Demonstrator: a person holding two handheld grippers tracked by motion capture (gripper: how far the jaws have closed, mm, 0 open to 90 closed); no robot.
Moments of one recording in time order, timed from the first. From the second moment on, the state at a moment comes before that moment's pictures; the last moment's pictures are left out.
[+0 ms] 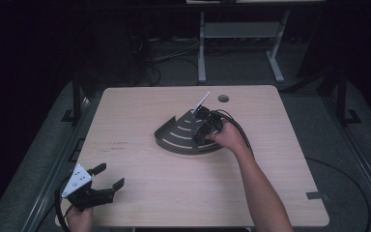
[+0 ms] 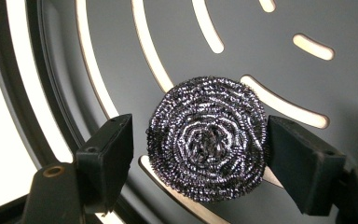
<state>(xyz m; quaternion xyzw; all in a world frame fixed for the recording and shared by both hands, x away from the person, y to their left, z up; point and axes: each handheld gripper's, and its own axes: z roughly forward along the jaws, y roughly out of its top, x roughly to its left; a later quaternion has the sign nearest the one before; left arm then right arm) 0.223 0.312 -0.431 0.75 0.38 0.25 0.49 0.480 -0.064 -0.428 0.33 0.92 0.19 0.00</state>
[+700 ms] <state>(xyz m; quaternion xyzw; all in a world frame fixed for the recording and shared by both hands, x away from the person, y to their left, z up) 0.223 0.311 -0.431 0.75 0.37 0.24 0.49 0.468 -0.079 -0.400 0.32 0.92 0.21 0.02</state>
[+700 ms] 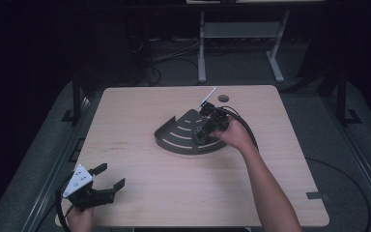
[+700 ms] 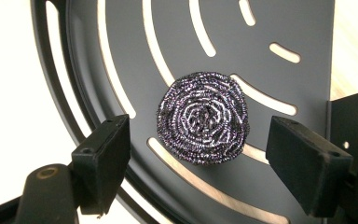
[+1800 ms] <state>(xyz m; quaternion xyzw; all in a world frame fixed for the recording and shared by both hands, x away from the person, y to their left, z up) 0.222 0.311 -0.431 0.75 0.37 0.25 0.49 0.443 -0.096 -0.385 0.31 0.92 0.23 0.03</state>
